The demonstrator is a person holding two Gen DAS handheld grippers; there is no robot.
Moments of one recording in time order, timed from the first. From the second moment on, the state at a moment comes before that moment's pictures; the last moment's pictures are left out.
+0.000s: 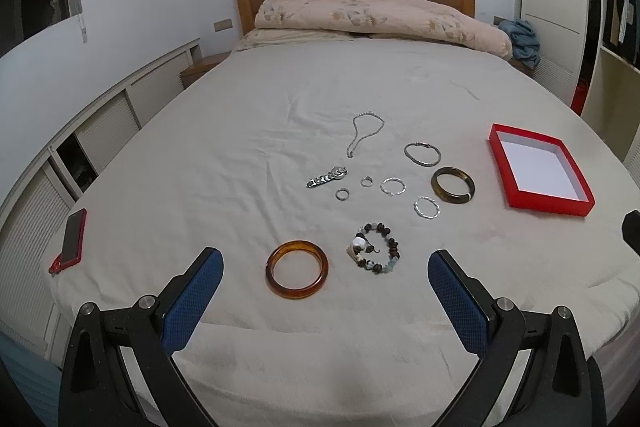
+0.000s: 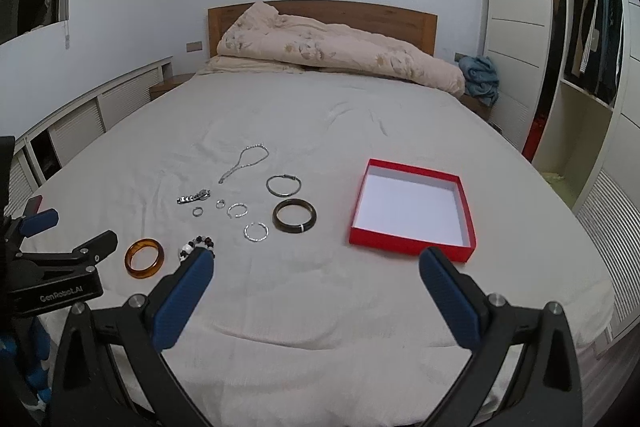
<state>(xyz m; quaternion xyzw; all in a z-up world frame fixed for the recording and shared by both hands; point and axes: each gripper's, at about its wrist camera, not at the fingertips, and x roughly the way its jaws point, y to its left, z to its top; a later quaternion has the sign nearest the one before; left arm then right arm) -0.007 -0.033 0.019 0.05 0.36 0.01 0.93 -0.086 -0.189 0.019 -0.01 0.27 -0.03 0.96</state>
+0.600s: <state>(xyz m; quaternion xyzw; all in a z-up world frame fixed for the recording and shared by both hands) 0.020 -0.020 0.001 0.04 0.37 0.01 0.93 -0.045 -0.175 0.001 -0.04 0.32 -0.02 0.95</state>
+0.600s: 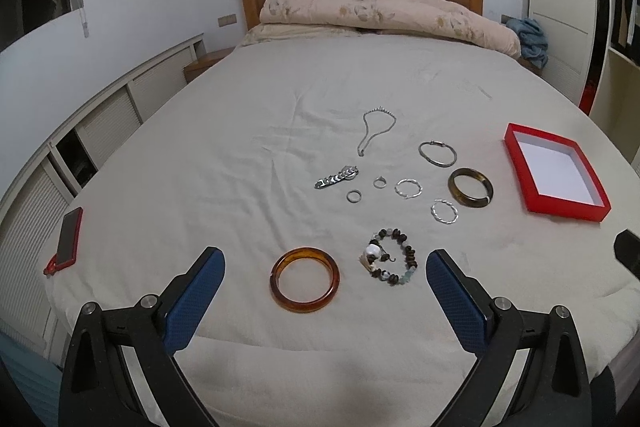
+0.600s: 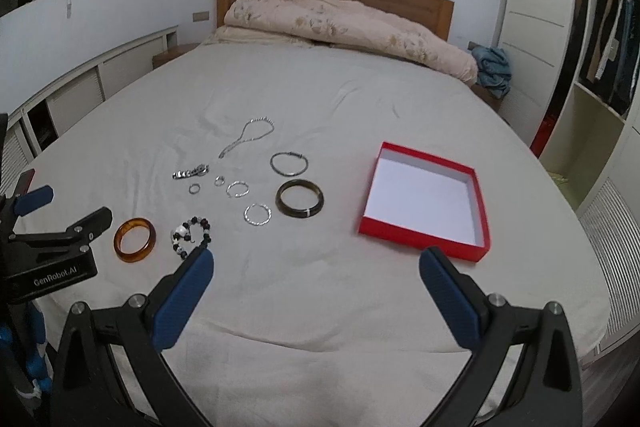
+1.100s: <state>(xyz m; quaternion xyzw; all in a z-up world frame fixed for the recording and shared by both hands) 0.061 0.020 -0.043 0.04 0.42 0.04 0.91 -0.001 -0.154 -0.054 -0.02 0.37 0.08 0.92</state>
